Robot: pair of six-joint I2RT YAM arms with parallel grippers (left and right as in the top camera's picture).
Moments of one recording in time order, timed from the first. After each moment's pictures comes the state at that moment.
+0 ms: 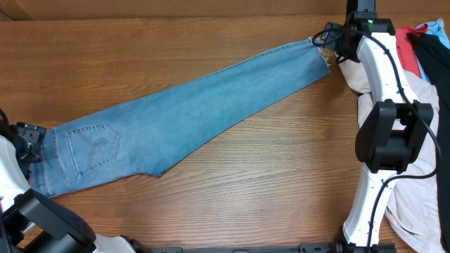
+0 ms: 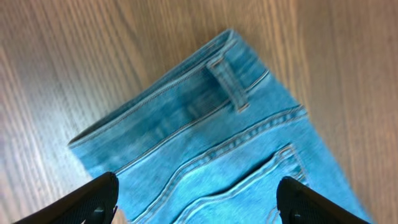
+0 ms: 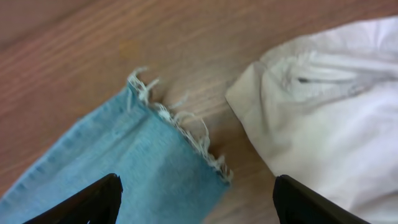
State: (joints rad) left arm 0.76 1.67 1.34 -0.94 -0.08 -0.60; right arm -0.05 2.30 2.09 -0.86 0.06 0.35
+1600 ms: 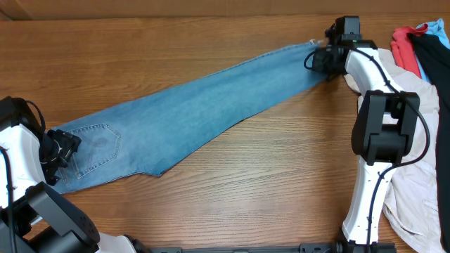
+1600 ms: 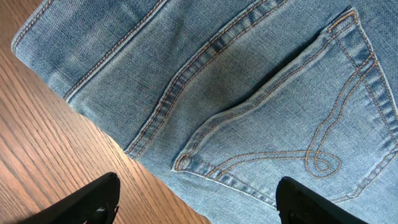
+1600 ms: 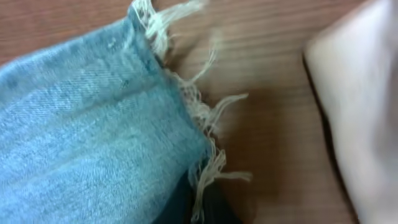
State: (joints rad) left arm 0.63 1.67 1.24 -1.06 -0.08 -0.57; right arm -0.06 2.41 1.94 -0.71 -0.07 0.12
